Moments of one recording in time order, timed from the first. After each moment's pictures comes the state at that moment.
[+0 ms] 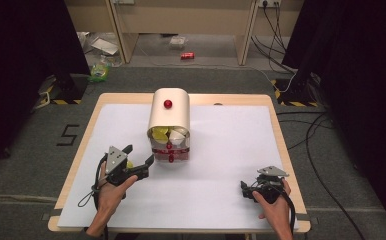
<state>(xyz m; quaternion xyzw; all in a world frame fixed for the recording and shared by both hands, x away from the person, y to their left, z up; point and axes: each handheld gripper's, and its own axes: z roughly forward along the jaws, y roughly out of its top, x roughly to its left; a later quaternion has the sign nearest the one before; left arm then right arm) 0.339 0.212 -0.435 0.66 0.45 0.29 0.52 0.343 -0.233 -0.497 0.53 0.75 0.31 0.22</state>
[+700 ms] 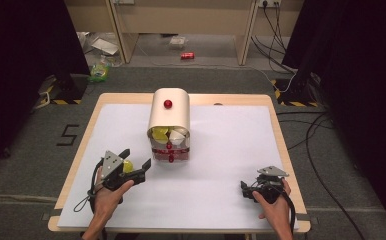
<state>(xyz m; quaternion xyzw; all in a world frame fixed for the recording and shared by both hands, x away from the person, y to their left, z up) 0.328 0.220 -0.440 0.66 0.45 0.29 0.53 0.343 -0.233 -0.497 0.53 0.75 0.31 0.22</state>
